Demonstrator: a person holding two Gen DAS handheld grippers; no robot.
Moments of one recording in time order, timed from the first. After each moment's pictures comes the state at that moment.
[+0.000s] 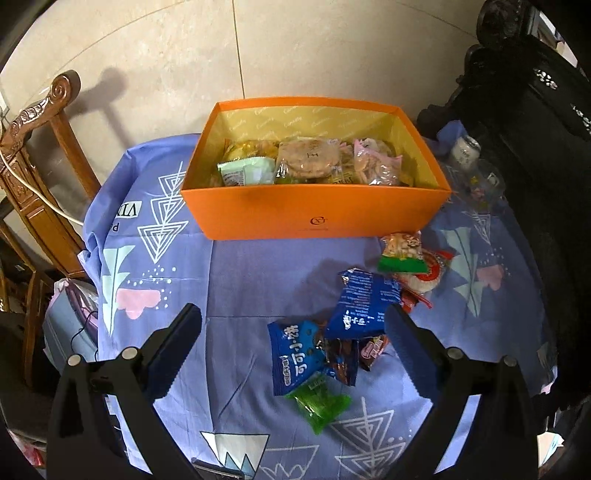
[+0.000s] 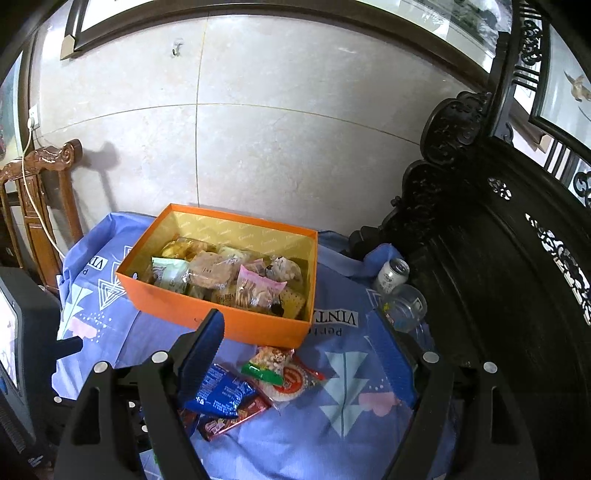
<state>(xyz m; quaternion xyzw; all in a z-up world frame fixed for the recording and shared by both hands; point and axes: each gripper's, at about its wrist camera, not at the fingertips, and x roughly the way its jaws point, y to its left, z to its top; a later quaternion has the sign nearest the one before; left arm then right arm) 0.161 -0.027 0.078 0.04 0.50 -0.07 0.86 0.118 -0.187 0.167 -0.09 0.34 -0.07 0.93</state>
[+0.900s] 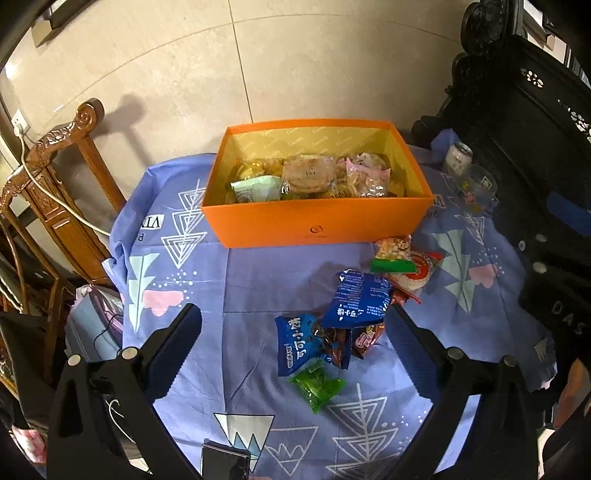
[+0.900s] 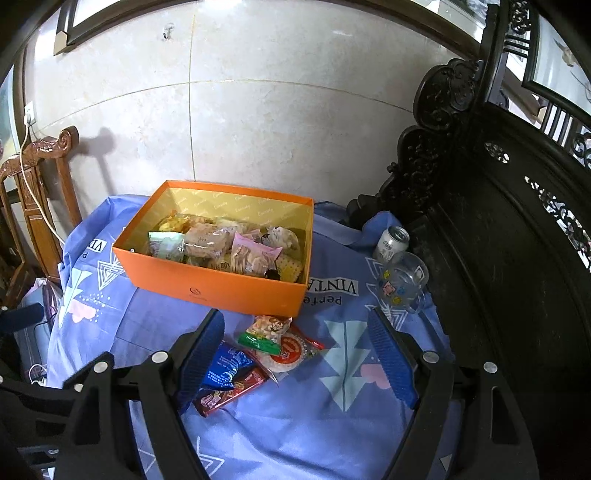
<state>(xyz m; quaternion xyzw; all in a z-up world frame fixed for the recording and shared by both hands) 0.130 -0.039 0.121 0.07 0.48 -0.04 0.87 0.102 -0.204 0.142 -0.07 0.37 -0.07 0.92</state>
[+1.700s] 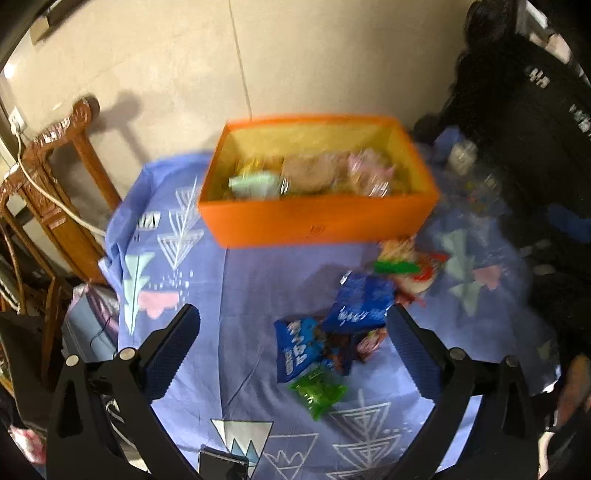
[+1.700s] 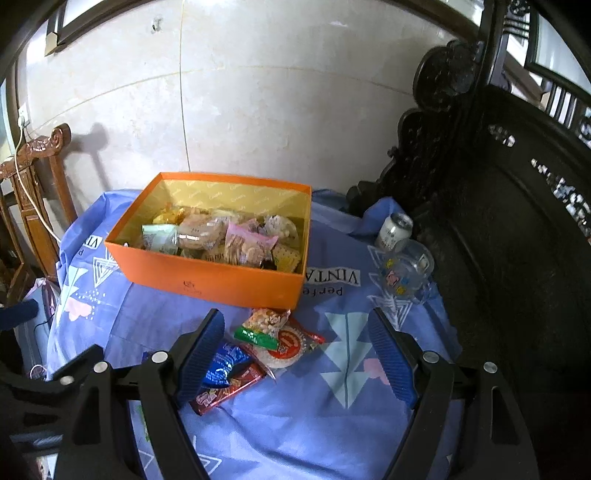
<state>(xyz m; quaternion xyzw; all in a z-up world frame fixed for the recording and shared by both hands) 0.144 -0.037 0.096 0.06 0.50 -0.04 0.86 0.113 -0.218 0.122 -0.05 0.39 -0.07 0.92</state>
